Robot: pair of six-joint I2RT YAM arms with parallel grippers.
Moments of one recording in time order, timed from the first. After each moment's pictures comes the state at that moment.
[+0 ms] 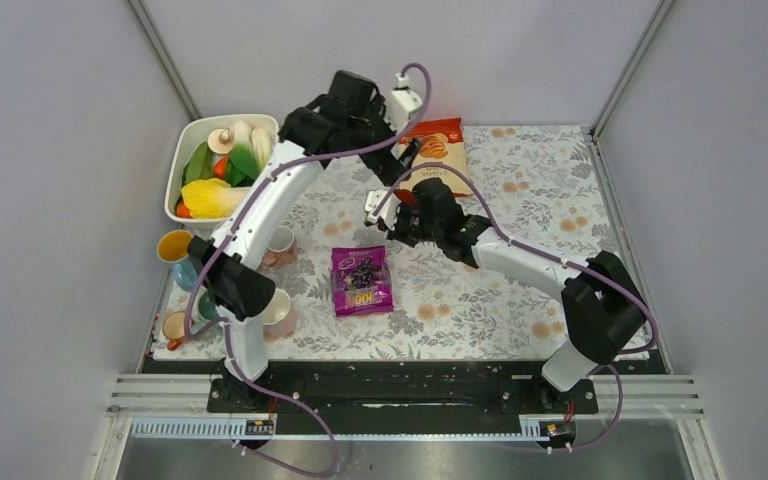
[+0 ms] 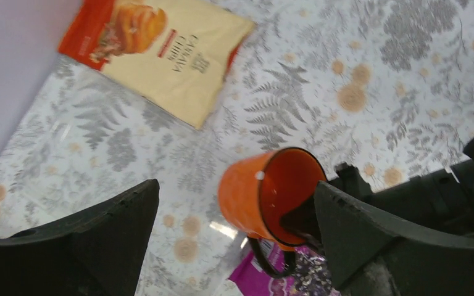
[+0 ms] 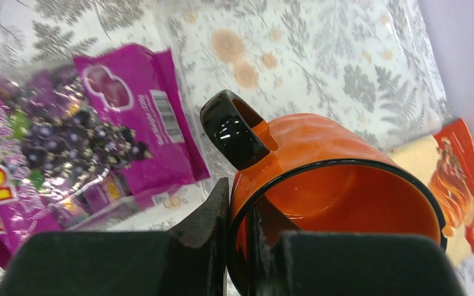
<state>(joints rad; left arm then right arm) -0.52 1.91 2.23 -0.98 0.34 0.32 0.73 1.61 1.12 0.01 -0.30 -0.57</state>
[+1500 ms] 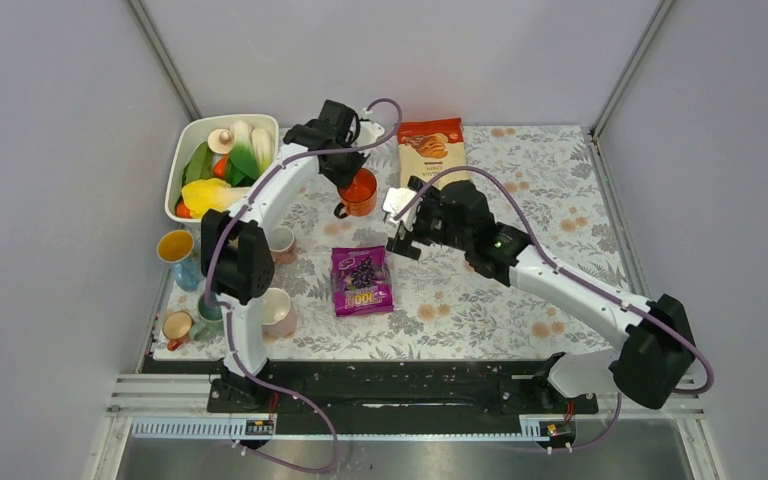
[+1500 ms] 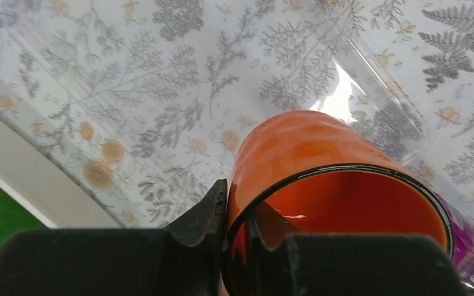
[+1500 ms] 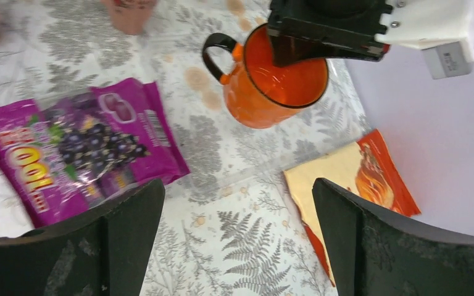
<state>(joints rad) -0.41 2.00 1.90 -0.86 0.05 0.36 0.77 1.36 1.06 -0.03 -0.17 -0.59</state>
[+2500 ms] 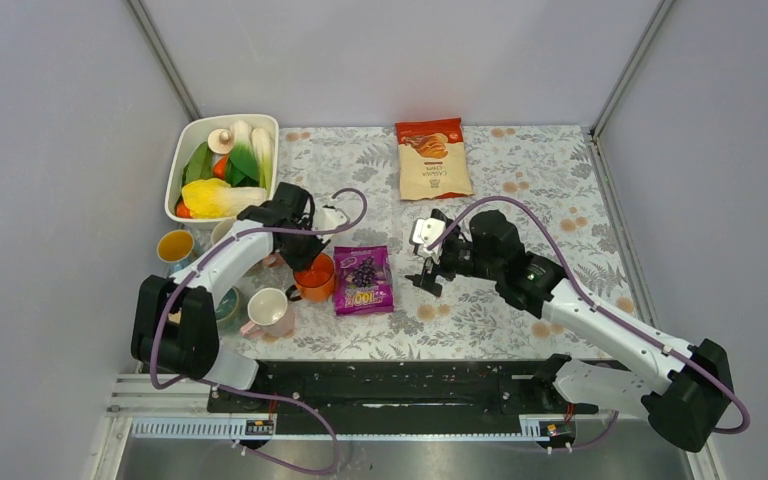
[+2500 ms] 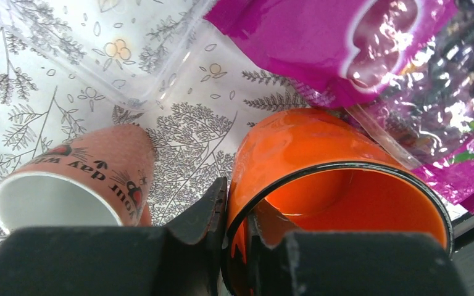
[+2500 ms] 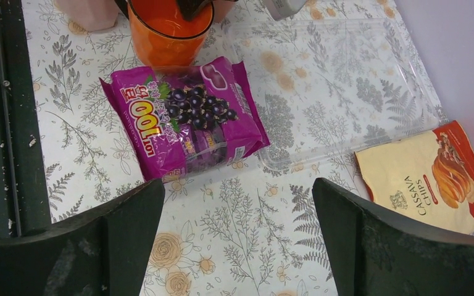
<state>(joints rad) -0.30 1.46 1.02 -0.76 0.18 0.53 0.77 1.08 0.84 -0.14 -0.36 -0.49</state>
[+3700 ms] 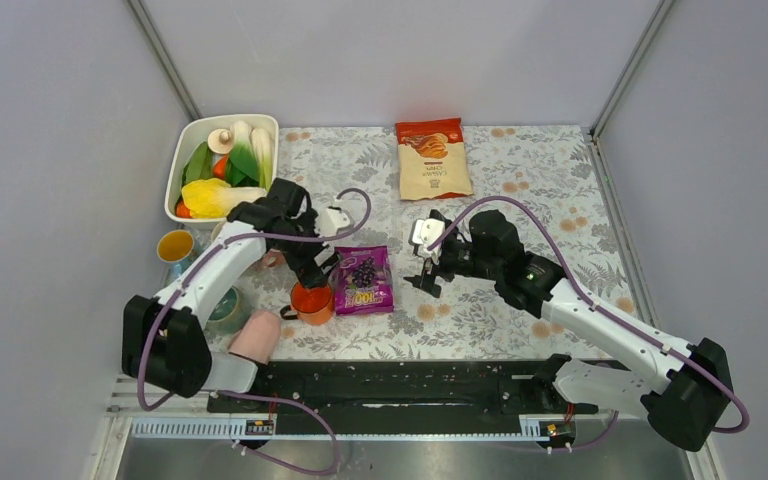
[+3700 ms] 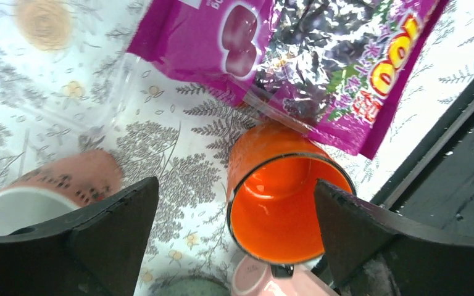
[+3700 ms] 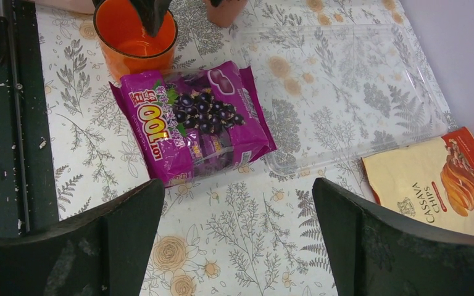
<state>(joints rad) -0.33 1.39 1.05 -0.88 0.36 0.65 0.77 1.08 0.84 -0.13 -0.39 -0.48</state>
